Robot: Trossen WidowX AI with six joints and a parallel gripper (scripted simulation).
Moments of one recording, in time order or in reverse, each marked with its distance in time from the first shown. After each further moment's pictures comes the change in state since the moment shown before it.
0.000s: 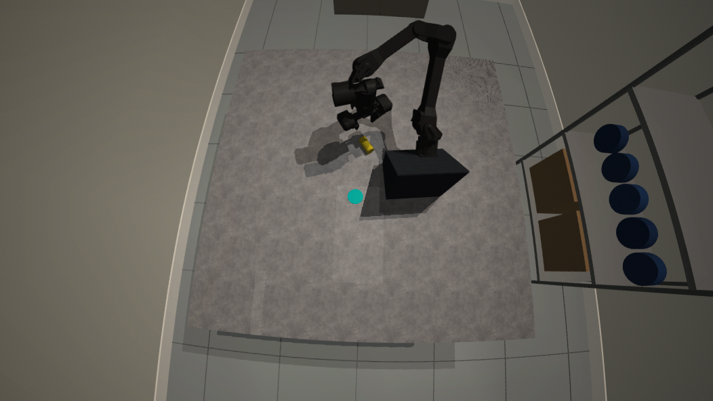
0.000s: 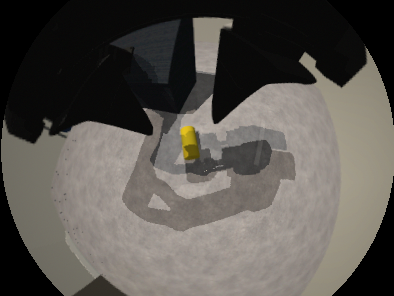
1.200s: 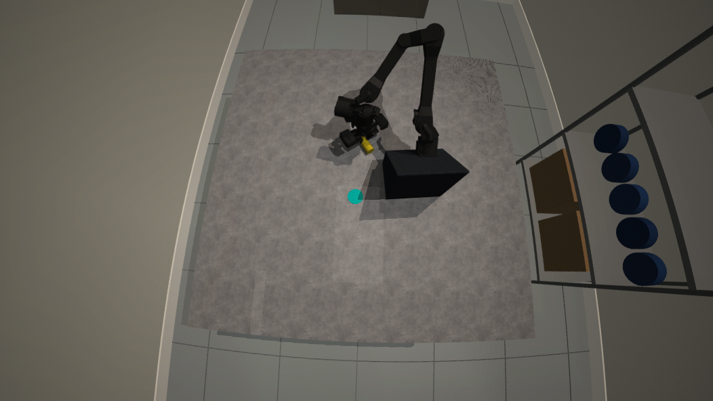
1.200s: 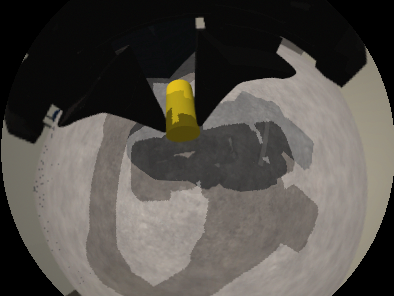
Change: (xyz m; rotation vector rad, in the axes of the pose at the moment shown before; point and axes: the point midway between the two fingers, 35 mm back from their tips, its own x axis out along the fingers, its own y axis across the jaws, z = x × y) arm 0.110 -0.003 -0.003 -0.021 0.000 -0.012
